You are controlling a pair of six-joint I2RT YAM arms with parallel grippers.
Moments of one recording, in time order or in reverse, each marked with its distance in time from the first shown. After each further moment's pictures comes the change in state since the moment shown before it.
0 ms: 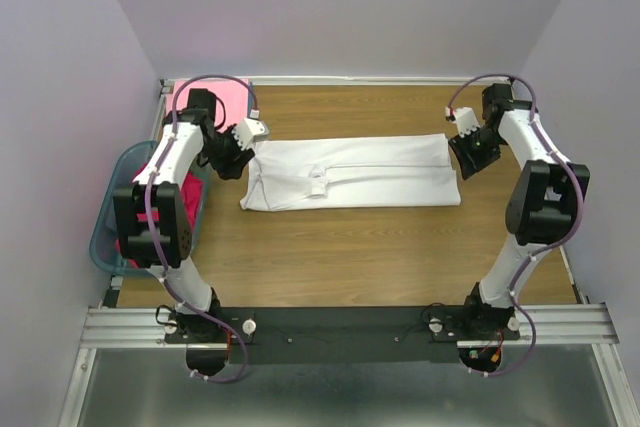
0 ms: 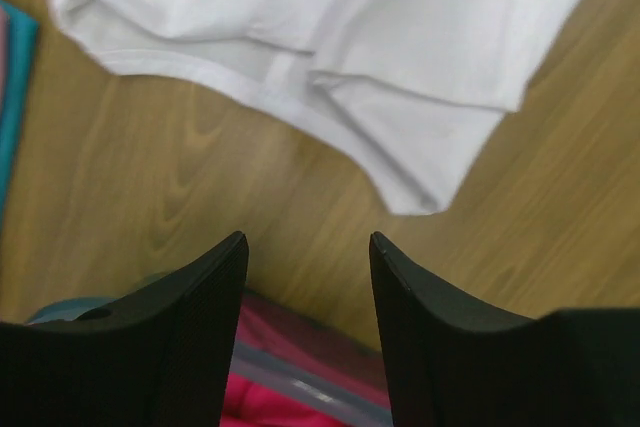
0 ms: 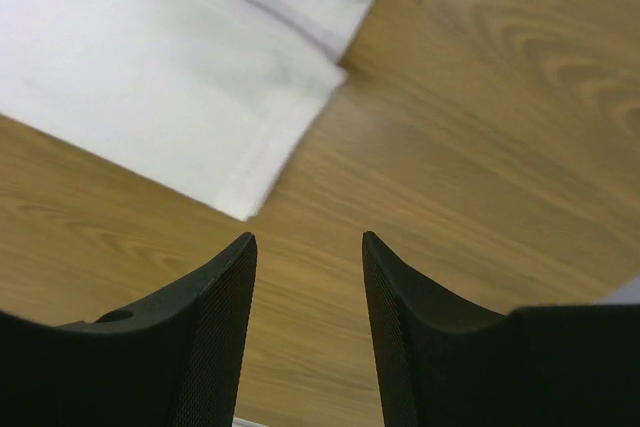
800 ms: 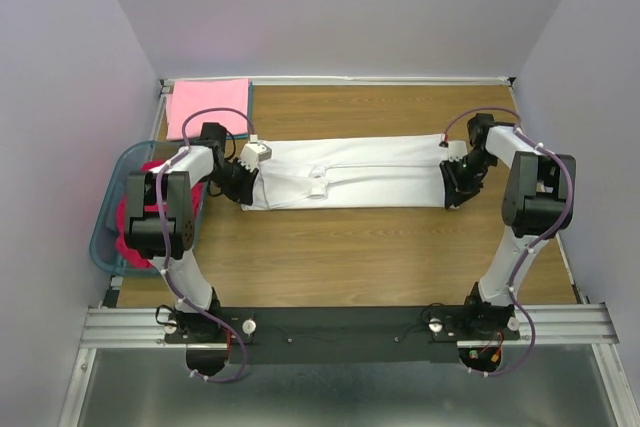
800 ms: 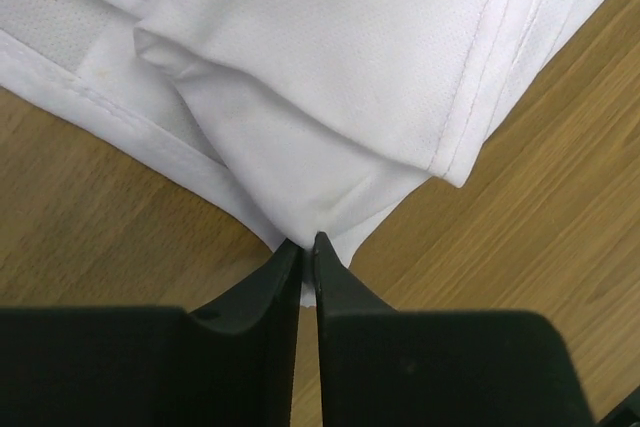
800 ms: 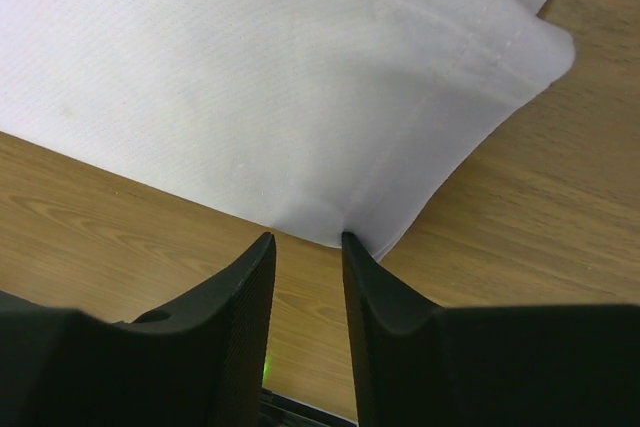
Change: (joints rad) left arm -0.008 0.051 -0.315 0.251 0.122 -0.351; right arm -0.006 0.070 -0.199 0.026 -0.141 0.291
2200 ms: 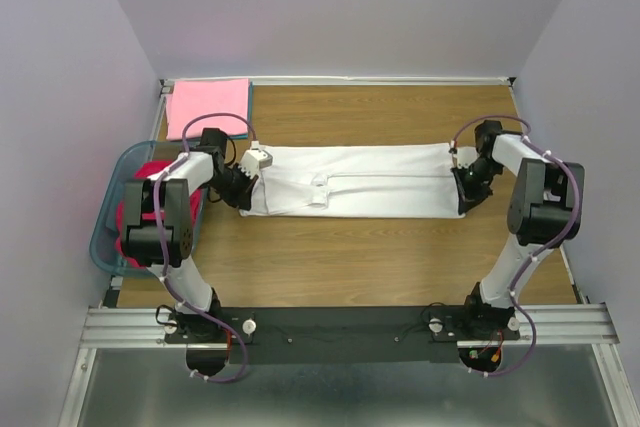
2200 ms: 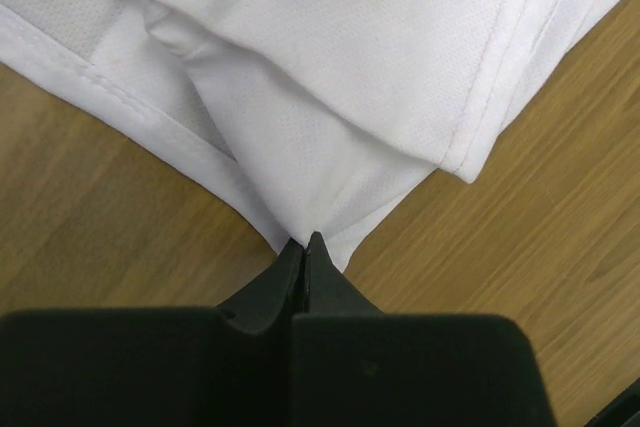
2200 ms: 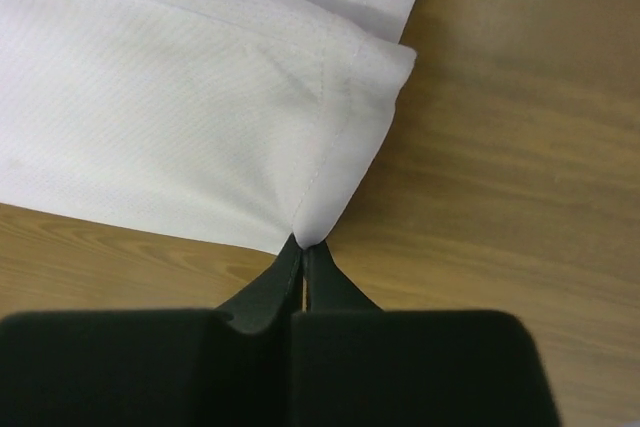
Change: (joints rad) left arm -0.002 -0.050 -0.061 0.010 -0.026 0.024; right arm -0.037 -0.069 -0.096 0.058 0.102 0.032
